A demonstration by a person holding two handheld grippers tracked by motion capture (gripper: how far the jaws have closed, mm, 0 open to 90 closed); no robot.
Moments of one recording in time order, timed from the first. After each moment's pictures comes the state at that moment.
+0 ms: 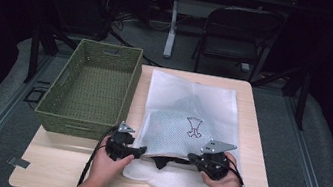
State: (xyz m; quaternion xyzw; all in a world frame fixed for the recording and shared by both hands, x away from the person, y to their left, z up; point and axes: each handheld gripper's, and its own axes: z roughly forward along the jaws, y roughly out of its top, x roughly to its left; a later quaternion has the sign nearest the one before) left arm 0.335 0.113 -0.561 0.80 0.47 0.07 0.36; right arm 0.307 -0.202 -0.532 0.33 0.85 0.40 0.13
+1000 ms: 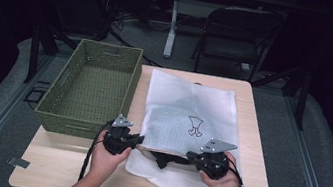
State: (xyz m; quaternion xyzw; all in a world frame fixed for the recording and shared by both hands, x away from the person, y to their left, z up) left arm 0.331 0.117 -0.522 0.79 0.44 0.08 0.43; right arm 0.306 -0.198 -0.527 0.33 0.84 0.42 0.13
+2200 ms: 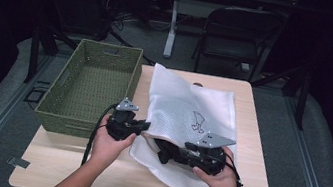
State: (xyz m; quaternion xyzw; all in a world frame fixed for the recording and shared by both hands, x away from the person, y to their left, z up) left arm 0.345 0.105 -0.464 0.80 0.41 0.09 0.43; right arm 0.305 -0.180 -0.497 0.31 0.83 0.44 0.15
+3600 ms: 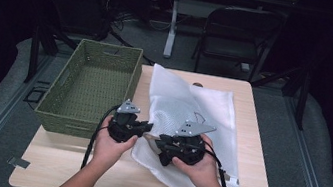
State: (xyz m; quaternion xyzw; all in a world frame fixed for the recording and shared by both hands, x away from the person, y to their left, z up) left arm 0.339 0.100 -0.466 0.80 0.39 0.09 0.45; right arm 0.315 -0.122 -0.471 0.26 0.83 0.49 0.09
